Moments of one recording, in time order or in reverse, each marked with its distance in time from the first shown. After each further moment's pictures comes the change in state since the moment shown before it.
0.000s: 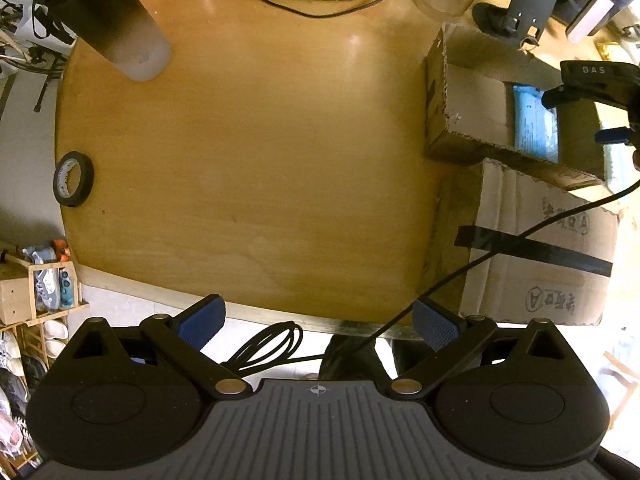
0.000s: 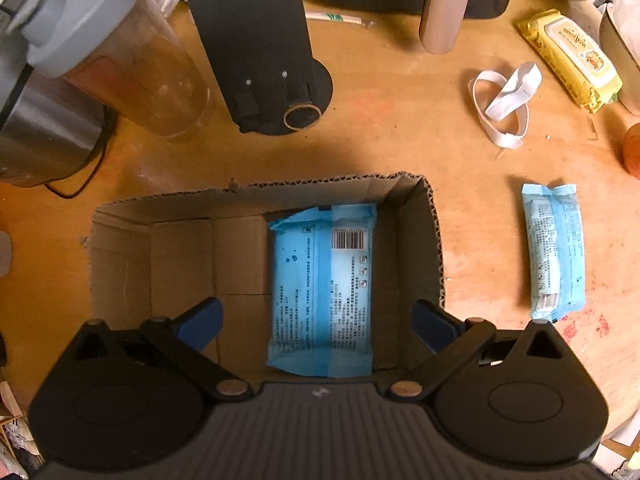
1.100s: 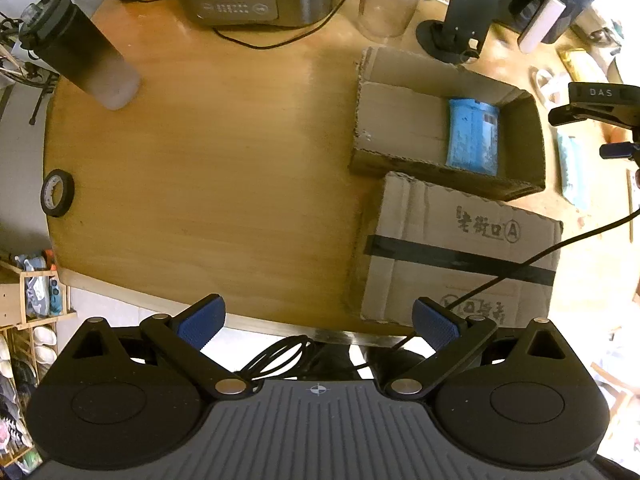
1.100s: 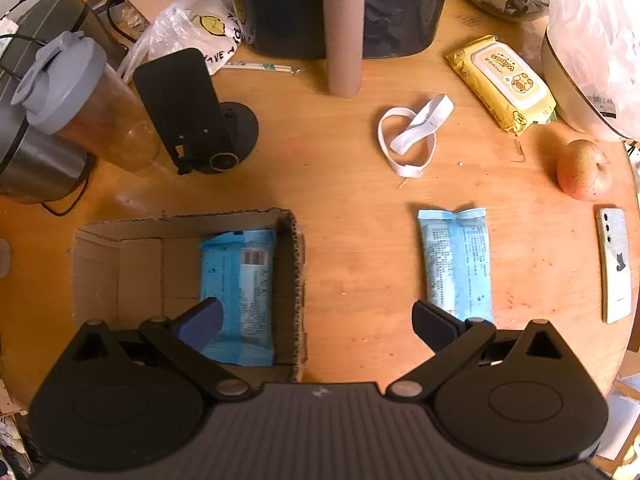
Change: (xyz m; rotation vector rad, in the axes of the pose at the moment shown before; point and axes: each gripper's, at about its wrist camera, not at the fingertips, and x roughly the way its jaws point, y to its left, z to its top) left arm -0.034 -0.070 -0.008 -0.003 -0.053 -0.019; right arm -0.050 -0.078 -0.001 -0.012 -0.063 -0.026
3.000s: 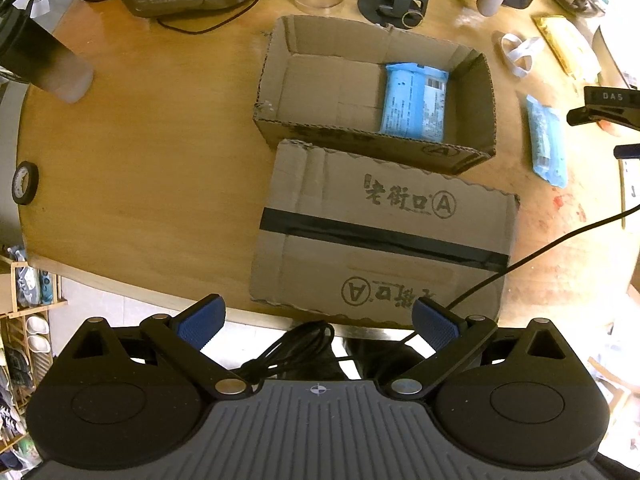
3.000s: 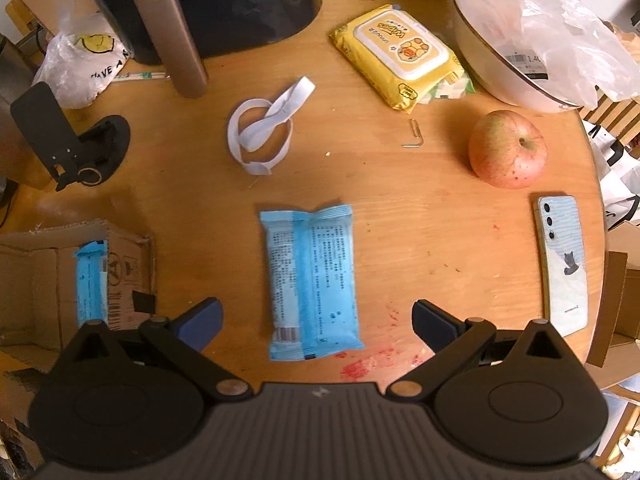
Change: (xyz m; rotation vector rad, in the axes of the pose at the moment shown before) left arm 0.019 -0.092 -0.014 0.005 0.035 0.013; right arm 0.021 -0.128 0.007 0.037 0.008 -0.056
